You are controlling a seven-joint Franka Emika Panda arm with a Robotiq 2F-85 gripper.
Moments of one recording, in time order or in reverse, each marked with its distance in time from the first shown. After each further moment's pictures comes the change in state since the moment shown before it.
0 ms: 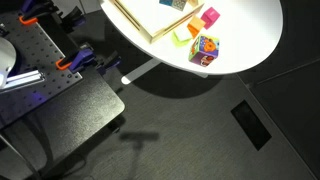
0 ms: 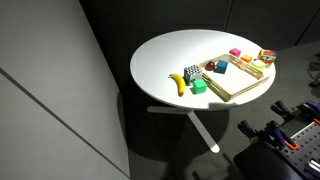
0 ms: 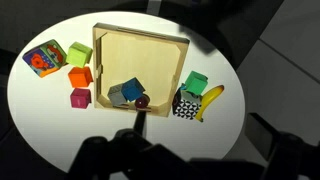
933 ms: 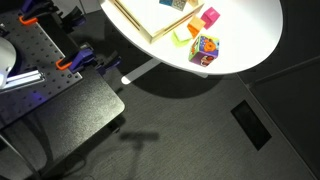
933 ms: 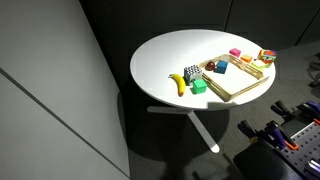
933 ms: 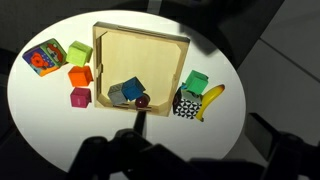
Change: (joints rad) arm 0.000 0.015 0.004 0.005 0.000 0.010 0.002
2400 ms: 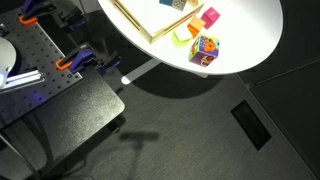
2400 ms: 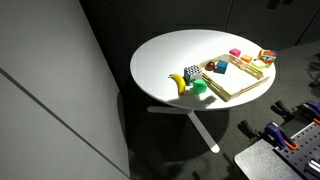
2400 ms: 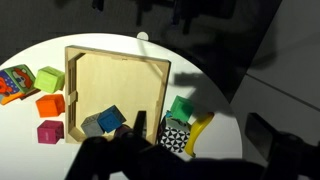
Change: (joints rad) arm 0.030 0.408 0.094 0.215 0.057 -0.066 0.106
